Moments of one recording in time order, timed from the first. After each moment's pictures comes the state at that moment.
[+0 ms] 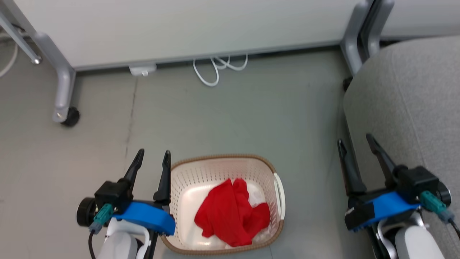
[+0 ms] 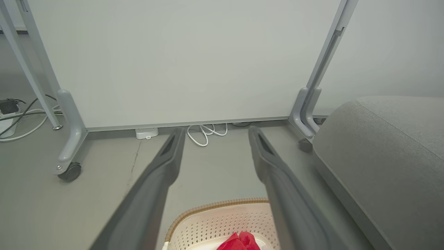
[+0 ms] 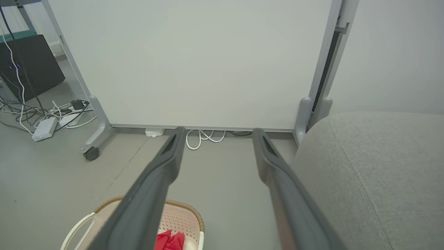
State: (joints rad) left arm -0.20 0.08 -0.18 0.40 -0.25 -0.13 -0.26; right arm -0.12 -0.05 0.01 0.07 0.08 0.13 -0.09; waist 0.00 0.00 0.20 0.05
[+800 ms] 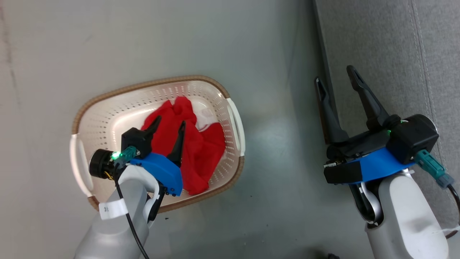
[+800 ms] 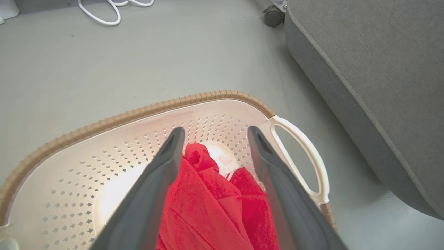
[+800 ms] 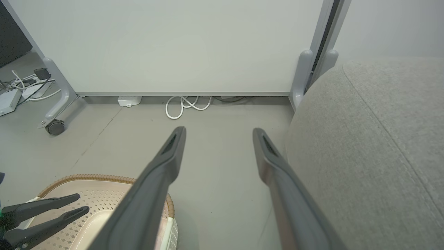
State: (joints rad) left arm -0.60 0.11 -0.44 0.84 -0.35 -0.13 -0.26; right arm -0.39 -0.06 0.13 0.05 0.10 0.13 -0.17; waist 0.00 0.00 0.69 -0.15
